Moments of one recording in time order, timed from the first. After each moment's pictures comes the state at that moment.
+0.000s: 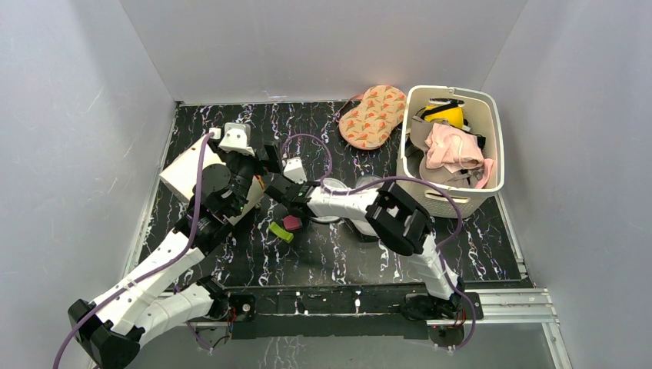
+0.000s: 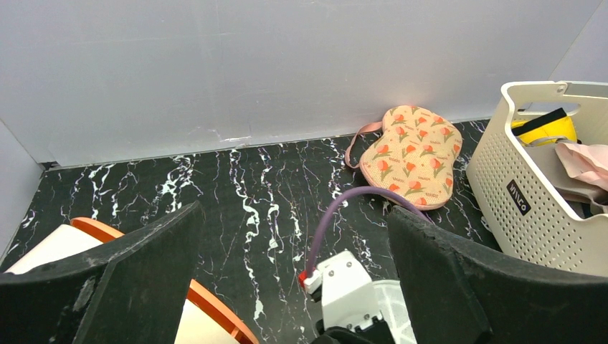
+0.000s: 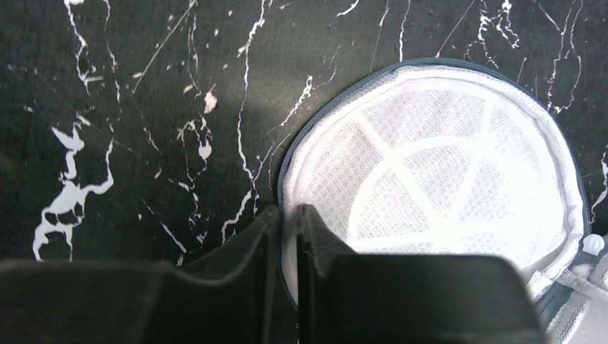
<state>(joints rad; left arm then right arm) -0.68 0.88 0.84 0.12 -0.47 0.01 1.02 2.20 1.63 -0.50 0.59 0.58</state>
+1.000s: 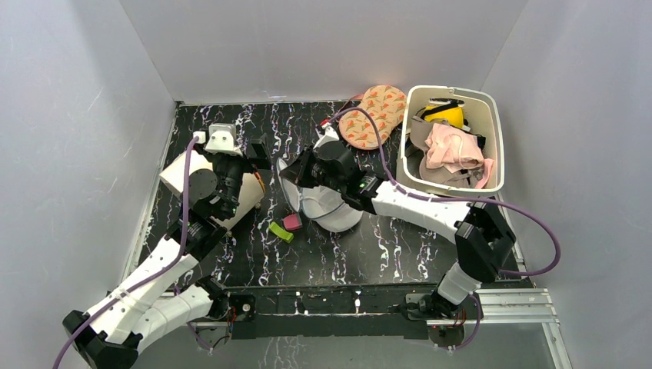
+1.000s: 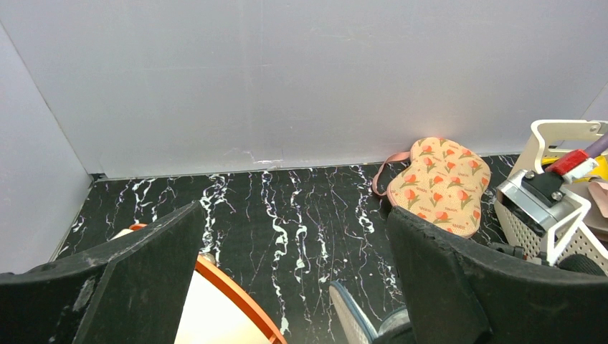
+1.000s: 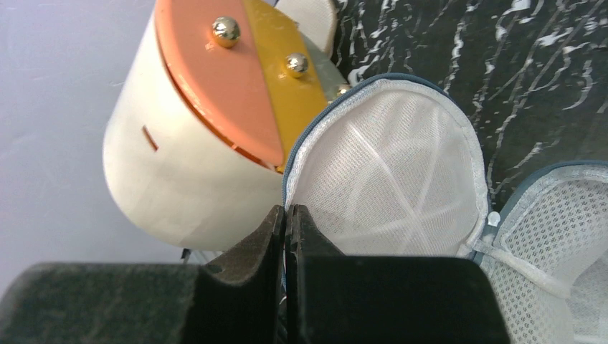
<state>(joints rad) -0.66 0.82 0.84 0.15 -0.54 0.07 0.89 1.61 1.23 0.08 0.02 0.88</state>
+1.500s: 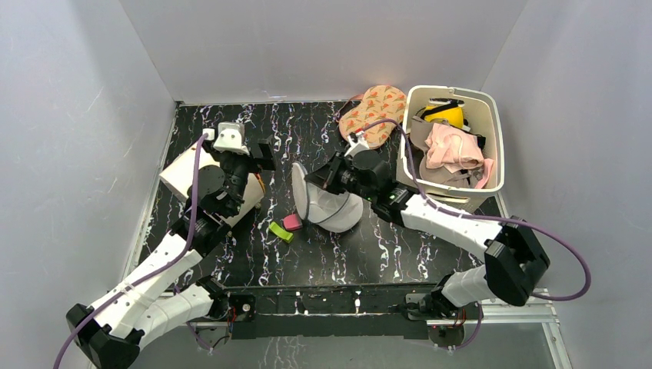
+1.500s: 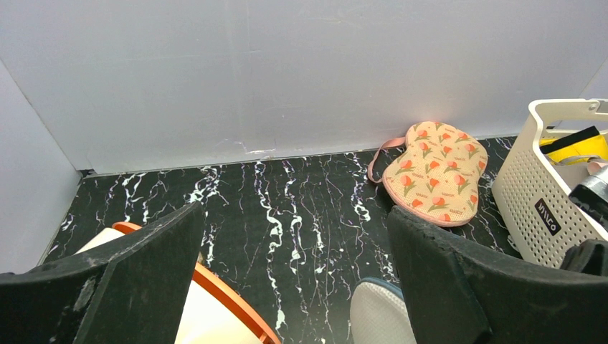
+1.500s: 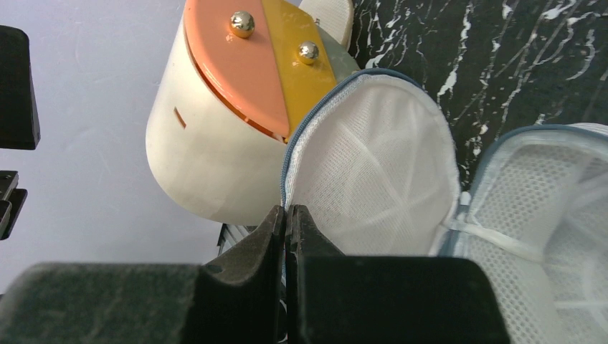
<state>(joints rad) -0.66 0.86 0.84 0.14 -0.51 0.06 0.80 1.41 0.97 0.19 -0.07 0.96</state>
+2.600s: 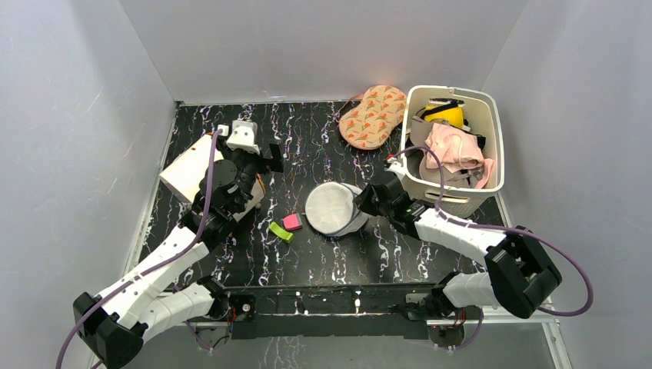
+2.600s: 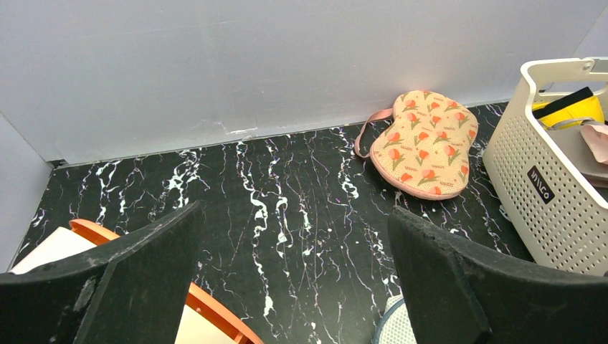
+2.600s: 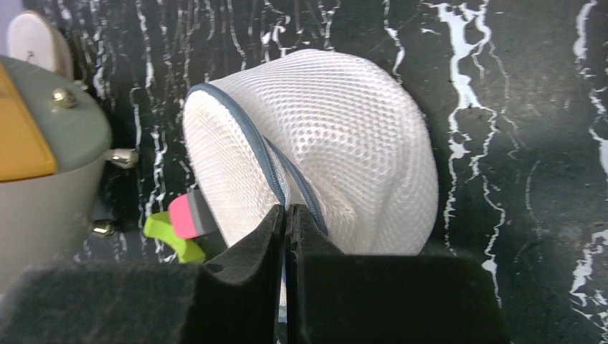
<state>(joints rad) -0.66 0.93 0.84 0.13 -0.46 0.04 0.65 1.28 0.65 0.00 0.16 0.88</state>
